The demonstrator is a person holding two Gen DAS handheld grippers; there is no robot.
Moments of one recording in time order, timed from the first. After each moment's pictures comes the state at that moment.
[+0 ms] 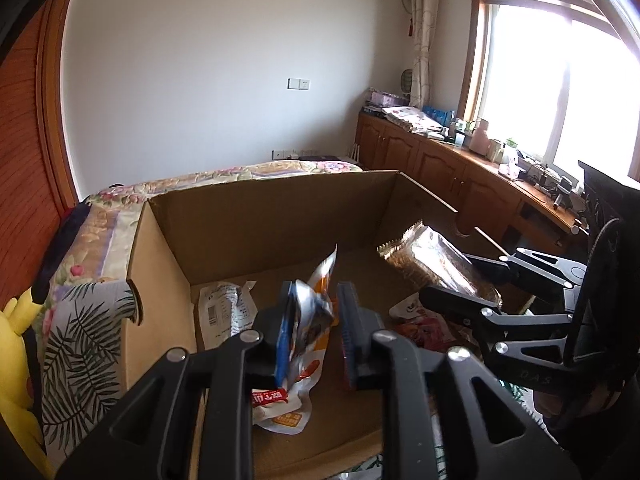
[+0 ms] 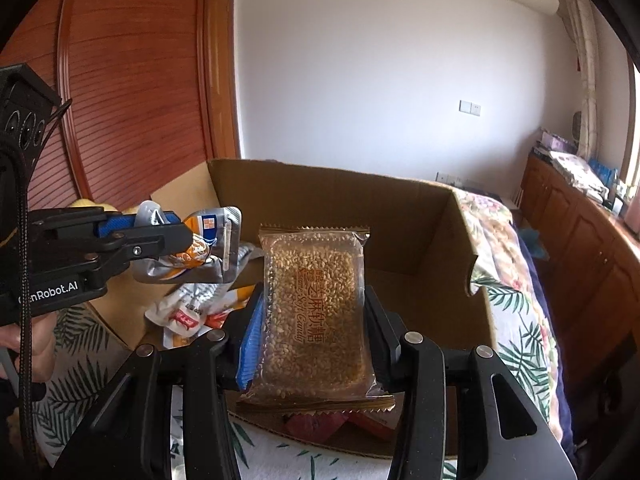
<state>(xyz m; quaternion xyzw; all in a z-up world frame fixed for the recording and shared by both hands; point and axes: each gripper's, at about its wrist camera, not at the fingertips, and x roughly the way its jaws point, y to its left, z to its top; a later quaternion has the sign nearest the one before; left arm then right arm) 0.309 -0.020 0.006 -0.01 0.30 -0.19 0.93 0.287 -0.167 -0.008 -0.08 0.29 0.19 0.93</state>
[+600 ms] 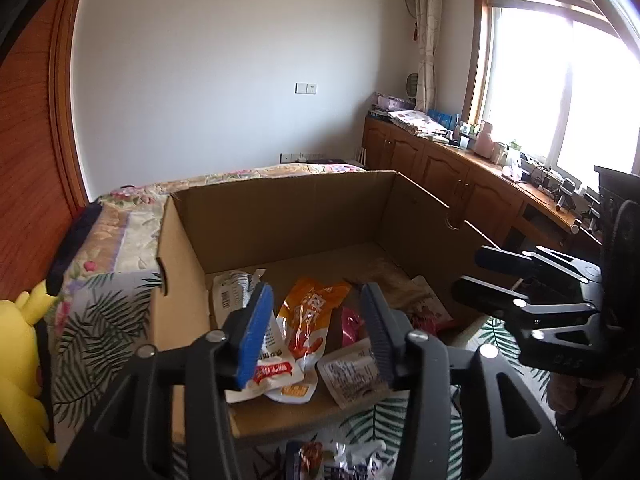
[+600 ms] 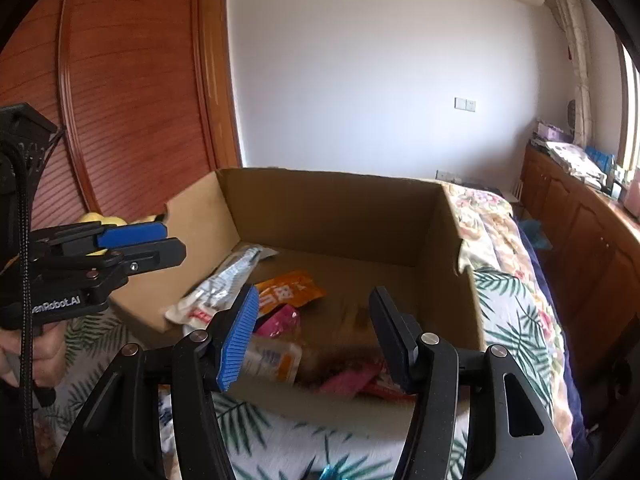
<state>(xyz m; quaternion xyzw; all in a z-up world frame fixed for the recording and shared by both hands) 0.269 -0.012 0.018 -0.01 0.29 -0.18 0.94 0.256 -0.179 0.005 -0.05 0.29 0.19 0.94</state>
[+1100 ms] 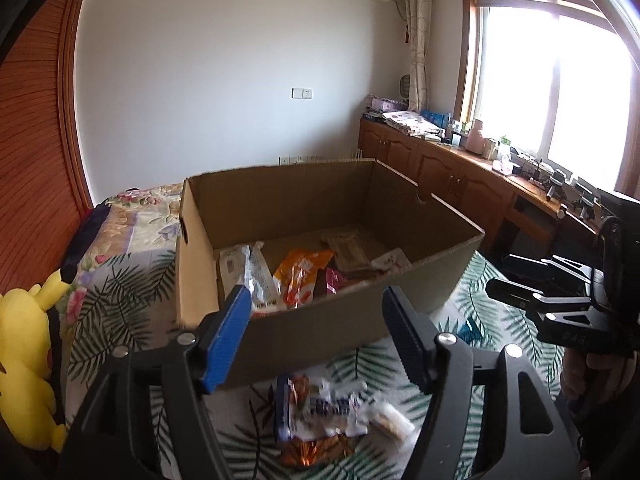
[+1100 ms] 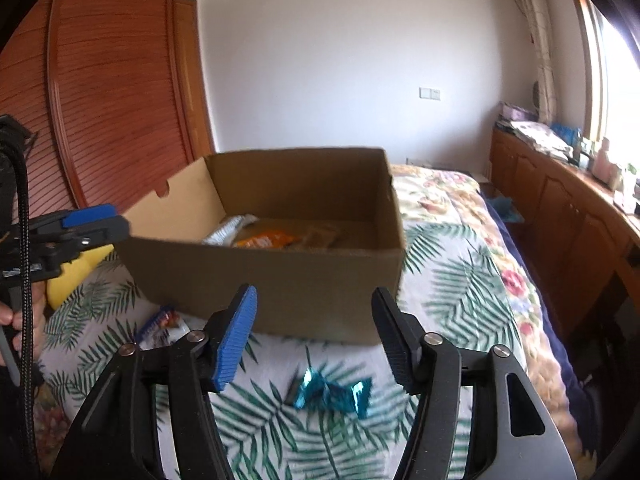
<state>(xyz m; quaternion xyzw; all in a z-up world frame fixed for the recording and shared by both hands) 0.202 -0.001 0.016 0.00 0.29 -0.18 0.94 0.187 -0.216 -0.003 -0.03 0.30 0.14 0.94</state>
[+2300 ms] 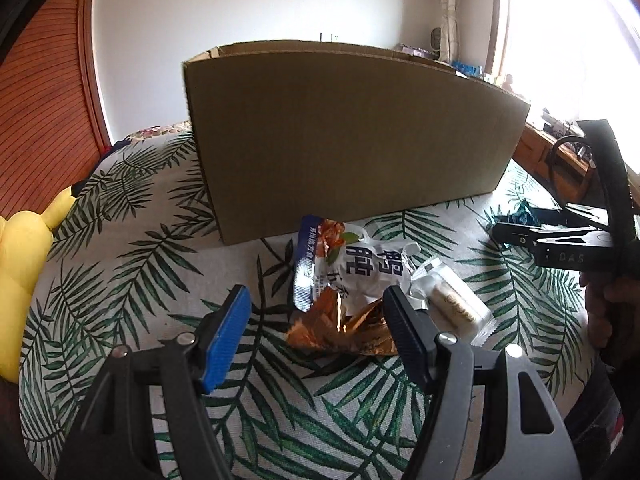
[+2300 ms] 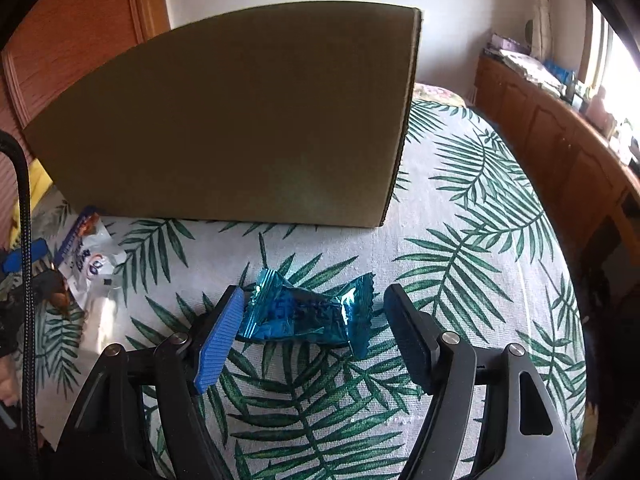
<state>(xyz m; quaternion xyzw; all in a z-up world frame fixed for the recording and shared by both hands) 0.173 0.003 -0.095 0.01 0.37 -0.13 0.92 0.210 -0.216 -0.102 -0.05 0.43 0.08 0.90</state>
